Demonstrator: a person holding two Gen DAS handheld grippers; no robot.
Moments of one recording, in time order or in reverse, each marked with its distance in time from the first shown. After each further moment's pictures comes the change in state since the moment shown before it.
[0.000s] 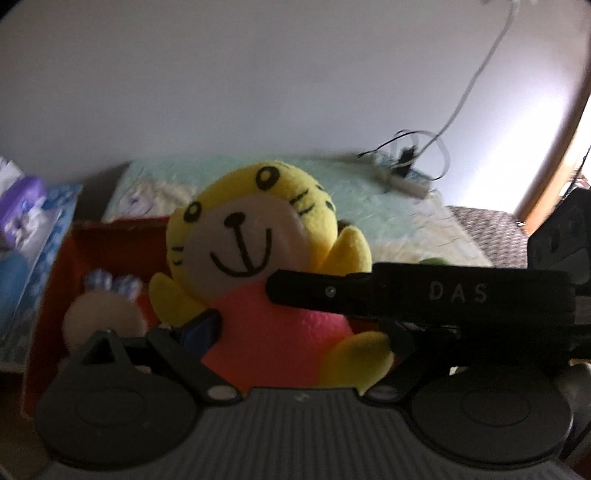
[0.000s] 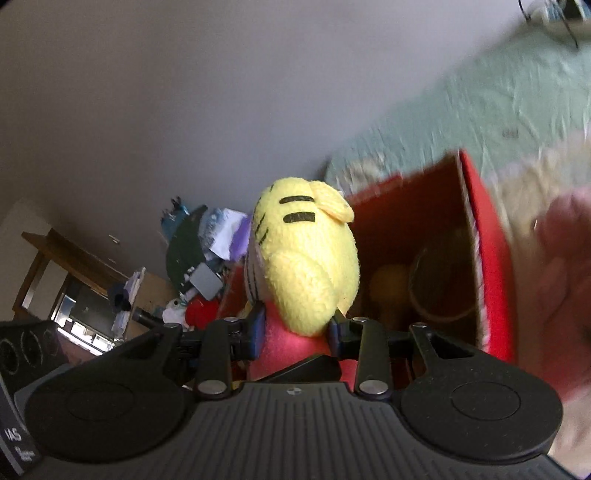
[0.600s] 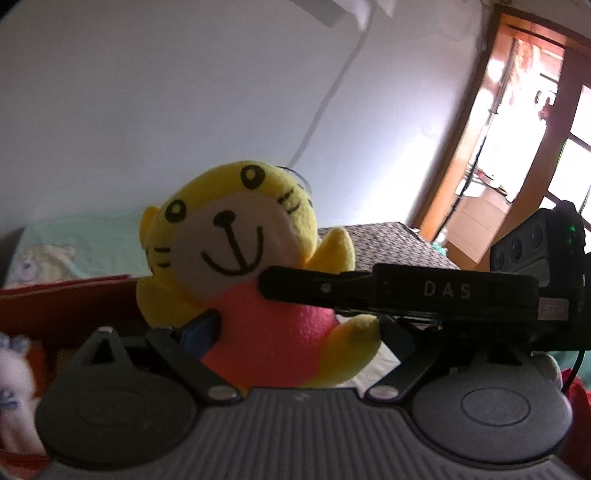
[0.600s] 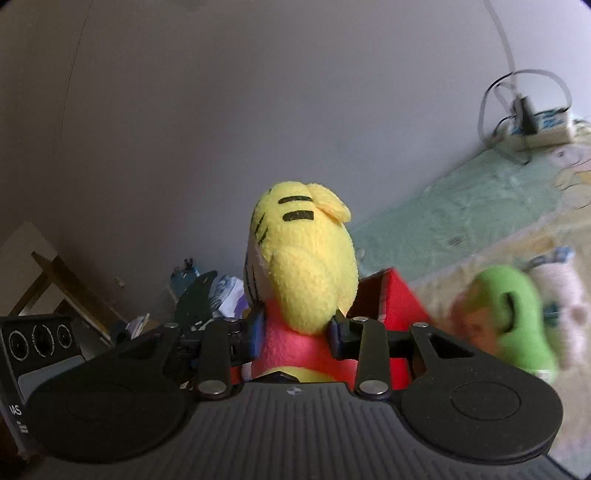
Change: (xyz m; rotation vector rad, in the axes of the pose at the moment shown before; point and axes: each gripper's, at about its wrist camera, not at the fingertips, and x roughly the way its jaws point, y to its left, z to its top) left arm -0.054 -0.102 0.005 0.150 -0.127 -0.307; right arm -0.126 0.002 0.007 -0.130 -0.274 0.000
